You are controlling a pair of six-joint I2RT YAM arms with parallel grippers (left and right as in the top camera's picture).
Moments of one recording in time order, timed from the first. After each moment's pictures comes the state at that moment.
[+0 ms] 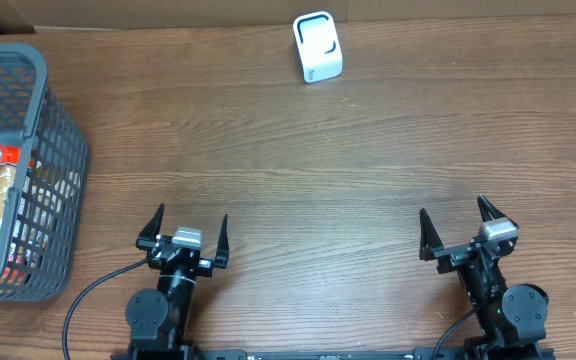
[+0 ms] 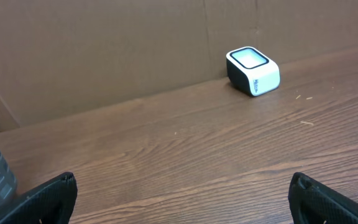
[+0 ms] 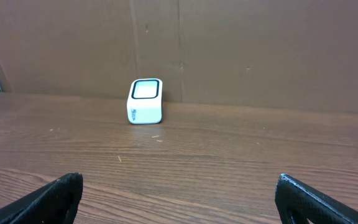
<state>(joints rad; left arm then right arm) -0.01 0.02 0.01 -0.07 0.11 0.19 0.13 0.01 0.02 -0.02 -0.12 0.04</state>
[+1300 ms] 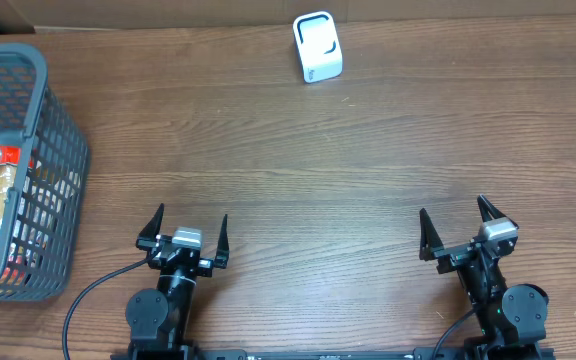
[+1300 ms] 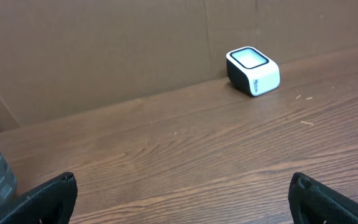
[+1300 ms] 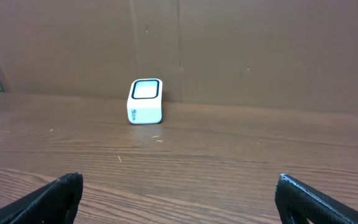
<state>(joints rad) -0.01 0.02 0.01 -0.07 0.11 0.19 0.13 0.01 0.02 -0.02 -0.12 0.05</state>
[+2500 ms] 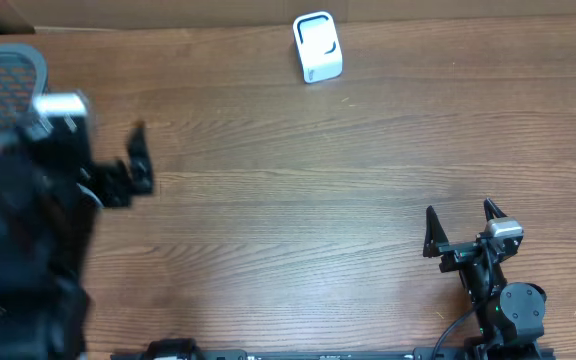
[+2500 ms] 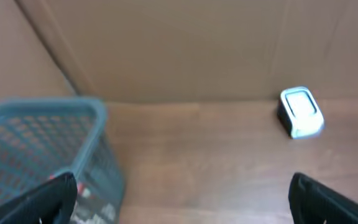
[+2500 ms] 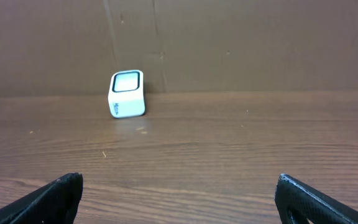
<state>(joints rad) 0.07 0.99 1.61 -0.99 -0.06 0.08 0.13 0.01 0.02 -0.07 -0.04 0.10</state>
